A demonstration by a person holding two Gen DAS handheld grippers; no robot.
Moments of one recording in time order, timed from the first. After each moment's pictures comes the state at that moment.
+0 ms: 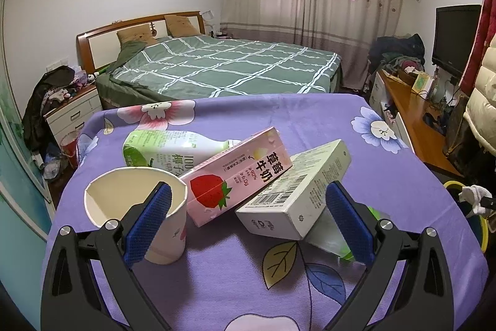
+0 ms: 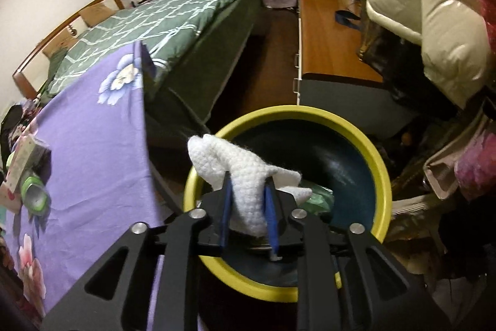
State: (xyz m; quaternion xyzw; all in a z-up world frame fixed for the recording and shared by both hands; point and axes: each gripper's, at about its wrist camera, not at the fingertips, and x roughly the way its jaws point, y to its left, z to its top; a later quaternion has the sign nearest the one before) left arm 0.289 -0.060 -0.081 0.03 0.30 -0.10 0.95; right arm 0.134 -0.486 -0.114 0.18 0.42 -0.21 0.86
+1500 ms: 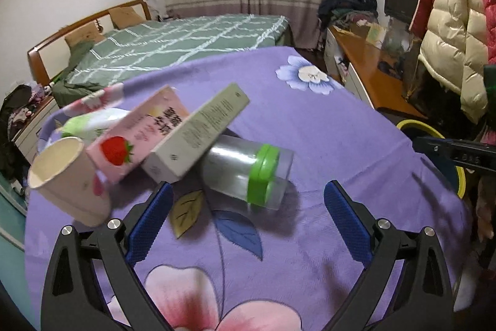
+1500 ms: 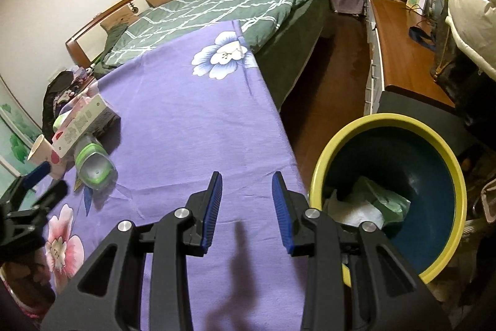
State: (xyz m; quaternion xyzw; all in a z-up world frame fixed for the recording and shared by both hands) left arm 0.244 -0.126 -0.099 0.10 0.36 -0.21 0.90; right arm 0.170 -0.392 -0.106 0.16 0.42 -0.05 0.89
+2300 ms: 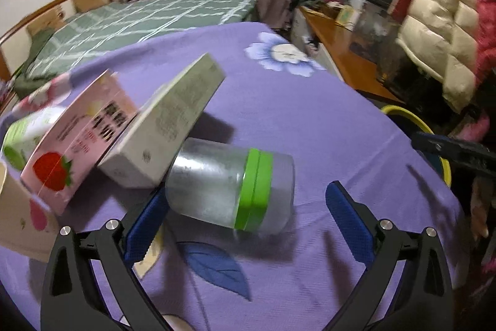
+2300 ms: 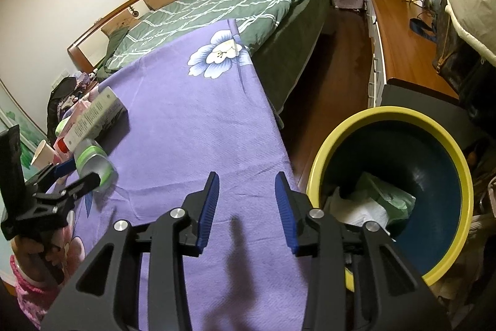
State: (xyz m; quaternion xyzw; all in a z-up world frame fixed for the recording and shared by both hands) left arm 0.289 -0.148 -0.126 0.10 0.40 -0.30 0.86; right arm 0.170 -0.403 -0.113 0.18 0.42 -0.05 0.89
